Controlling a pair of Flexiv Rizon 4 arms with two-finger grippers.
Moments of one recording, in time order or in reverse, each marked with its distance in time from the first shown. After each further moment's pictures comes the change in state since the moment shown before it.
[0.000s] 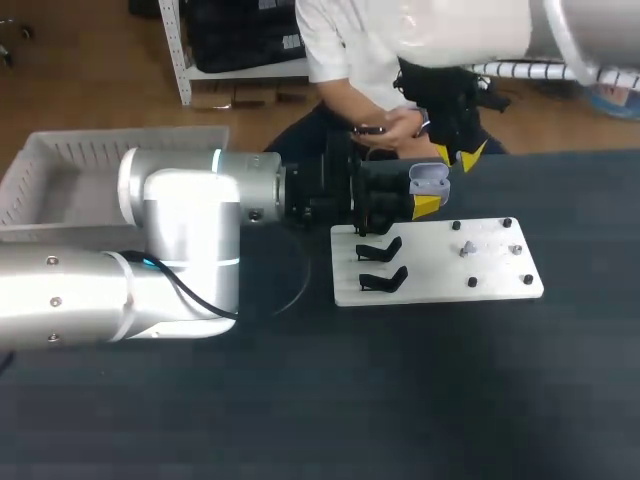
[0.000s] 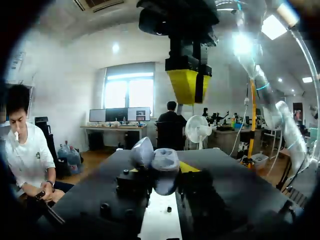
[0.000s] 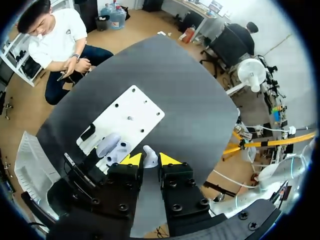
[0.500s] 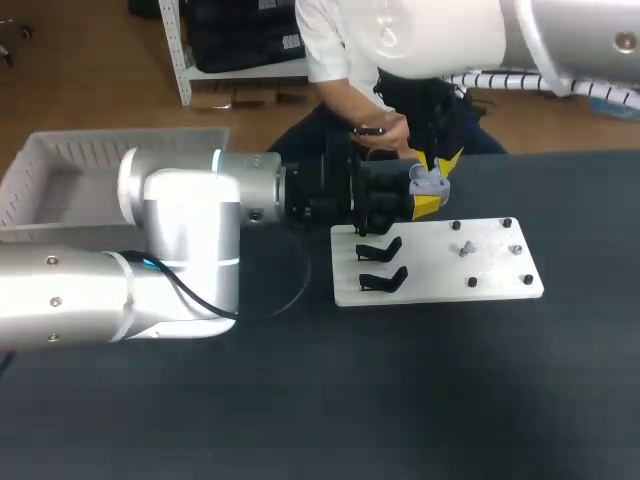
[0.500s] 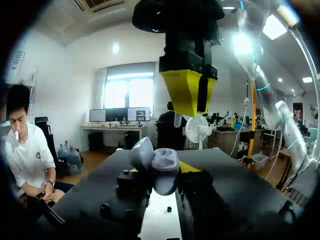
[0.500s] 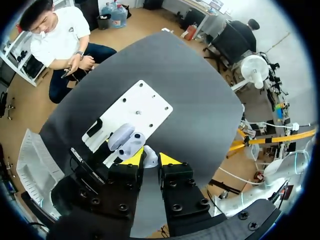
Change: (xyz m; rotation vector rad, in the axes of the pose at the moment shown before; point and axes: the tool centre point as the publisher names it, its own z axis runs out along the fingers) left arm 0.000 0.000 0.000 0.000 0.000 0.000; right arm 0.014 0.020 0.006 -0.028 0.016 0.000
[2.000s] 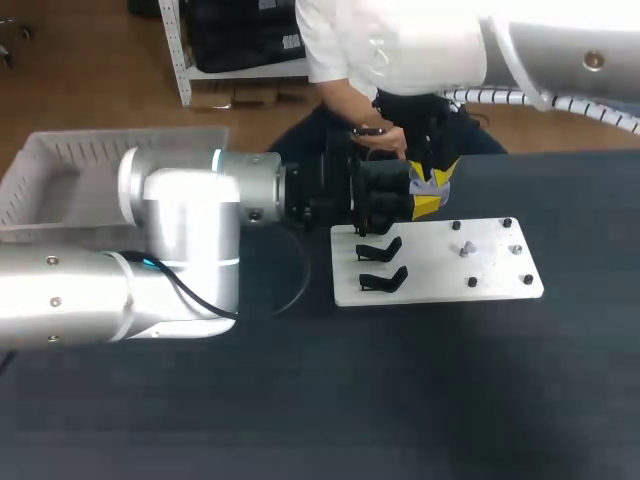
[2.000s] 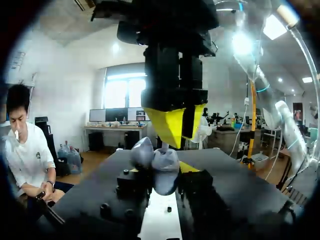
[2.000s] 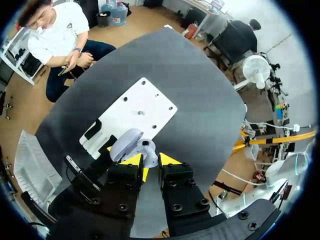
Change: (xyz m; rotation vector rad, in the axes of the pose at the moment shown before) left arm 0.000 0.000 0.000 0.000 0.000 0.000; right arm -0.004 0.013 0.024 0.014 0.014 -0.002
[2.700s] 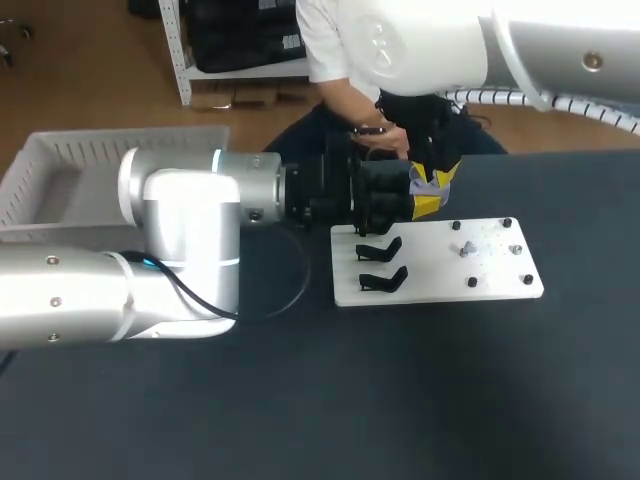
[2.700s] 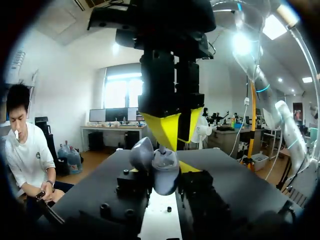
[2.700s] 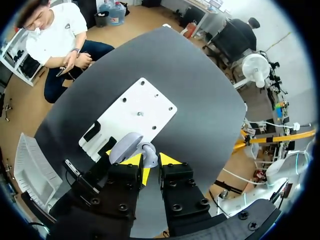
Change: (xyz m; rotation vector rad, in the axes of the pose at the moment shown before) left arm 0.000 0.000 0.000 0.000 0.000 0.000; right arm -0.003 0.001 0.004 0.003 0.005 0.009
